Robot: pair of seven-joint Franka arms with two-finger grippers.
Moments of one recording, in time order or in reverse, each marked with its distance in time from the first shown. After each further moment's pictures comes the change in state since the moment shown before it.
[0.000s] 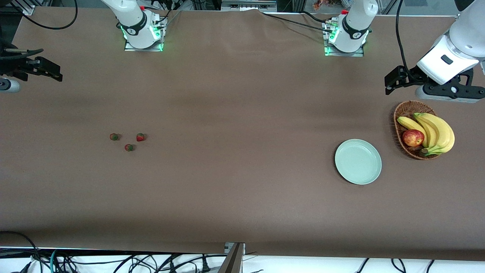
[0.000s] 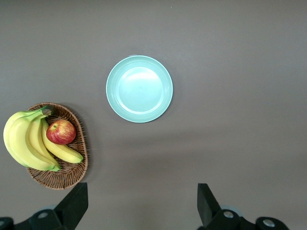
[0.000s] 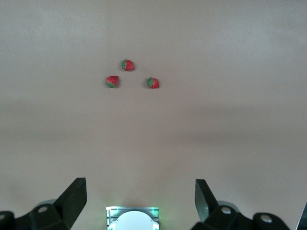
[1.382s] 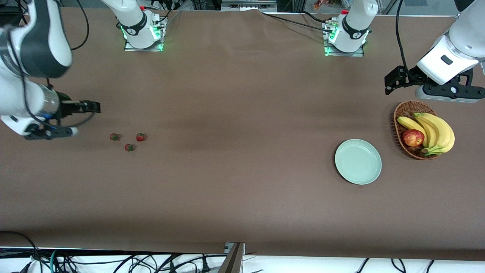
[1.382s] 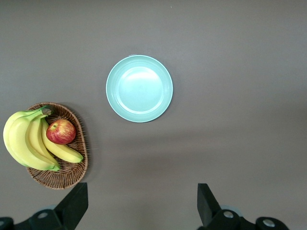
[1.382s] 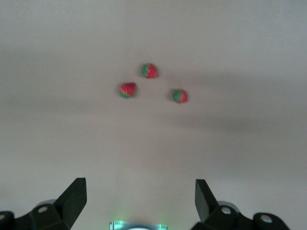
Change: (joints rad) left arm 0.000 0.001 0.000 0.000 0.000 -0.001 0.000; right arm 0.067 0.295 0.017 -0.001 0.033 0.160 0.000
